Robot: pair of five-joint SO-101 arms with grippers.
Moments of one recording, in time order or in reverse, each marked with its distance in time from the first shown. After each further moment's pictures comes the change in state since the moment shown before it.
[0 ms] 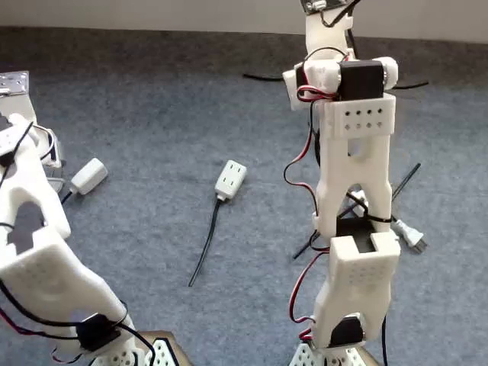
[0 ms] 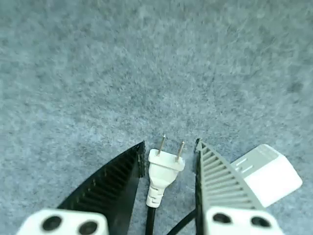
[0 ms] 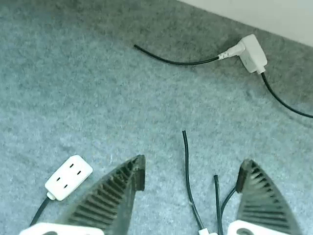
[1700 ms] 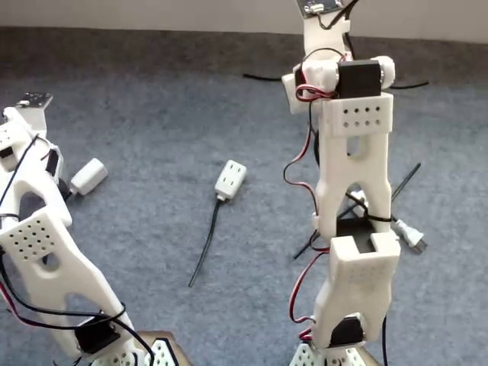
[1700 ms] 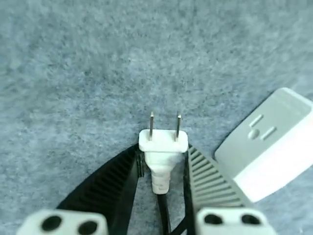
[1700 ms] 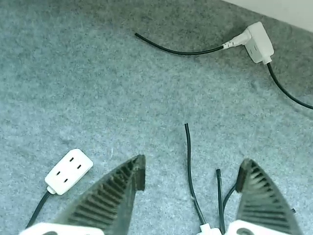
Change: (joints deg) left arm -1.2 26.7 -30.4 23.6 -15.6; right arm 0.0 0.0 1.8 0.0 0.0
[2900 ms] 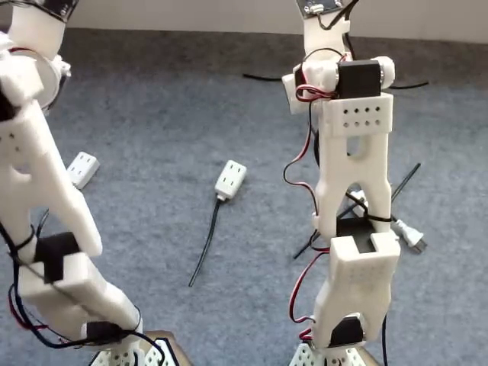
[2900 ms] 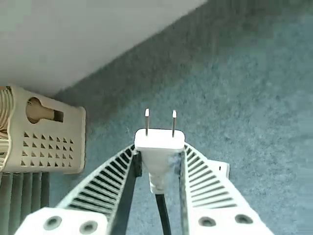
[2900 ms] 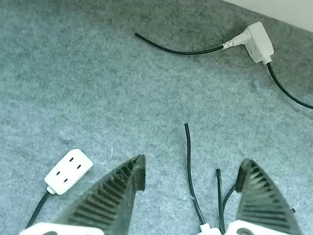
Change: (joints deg) left arm 17.8 -47.1 -18.0 10.6 -5.7; right arm 0.0 0.0 0.0 0.0 0.0
